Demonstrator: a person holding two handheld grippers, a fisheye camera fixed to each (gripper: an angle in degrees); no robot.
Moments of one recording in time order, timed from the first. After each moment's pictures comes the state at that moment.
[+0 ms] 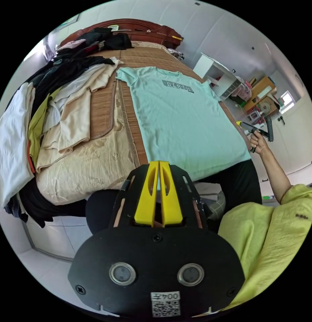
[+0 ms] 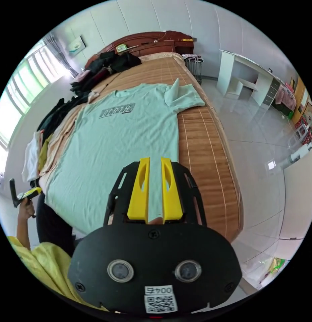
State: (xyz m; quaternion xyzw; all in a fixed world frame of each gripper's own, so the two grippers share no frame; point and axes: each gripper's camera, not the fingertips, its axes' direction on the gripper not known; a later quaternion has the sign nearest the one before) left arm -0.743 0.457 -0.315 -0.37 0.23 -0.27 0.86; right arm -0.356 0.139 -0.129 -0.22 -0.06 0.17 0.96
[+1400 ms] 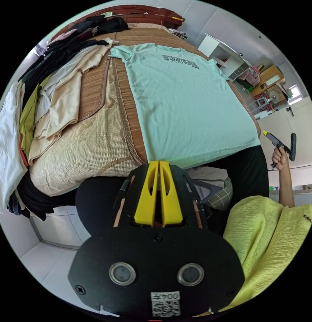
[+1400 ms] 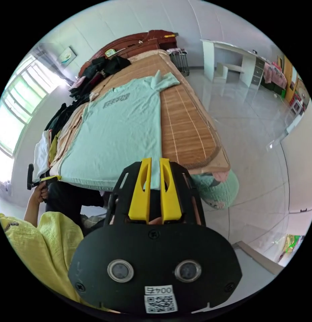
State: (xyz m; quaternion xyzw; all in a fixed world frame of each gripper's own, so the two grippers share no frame) left arm -0.652 0.507 -0.274 -0.45 0.23 -0.25 0.83; right arm -0.343 0.253 -0.203 -0.23 -0.07 0.20 0.95
